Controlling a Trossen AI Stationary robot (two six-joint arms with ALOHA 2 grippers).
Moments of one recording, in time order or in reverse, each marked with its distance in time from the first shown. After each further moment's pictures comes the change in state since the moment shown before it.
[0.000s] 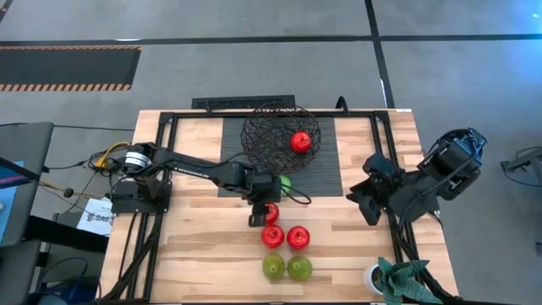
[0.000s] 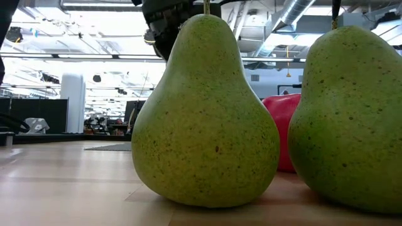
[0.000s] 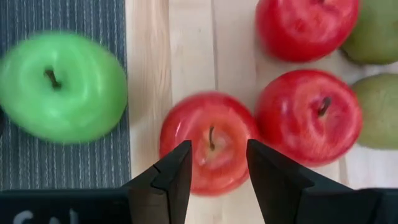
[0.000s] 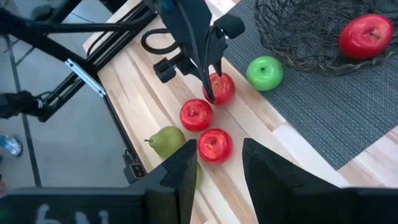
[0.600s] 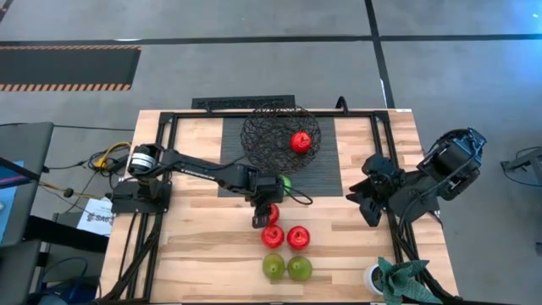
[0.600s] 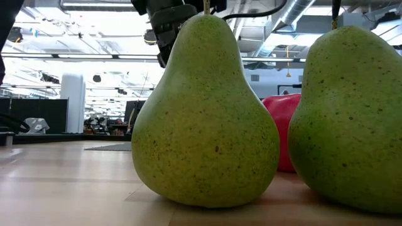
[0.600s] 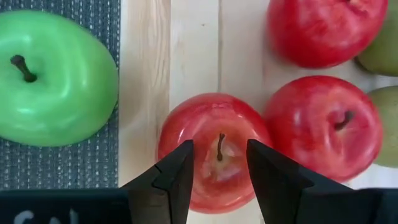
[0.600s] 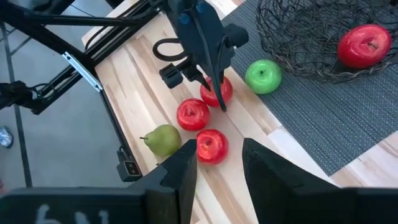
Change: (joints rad) left arm 0.002 0.059 0.001 0.038 0.029 -0.063; right arm -0.002 0.001 0.000 0.000 0.000 -0.047
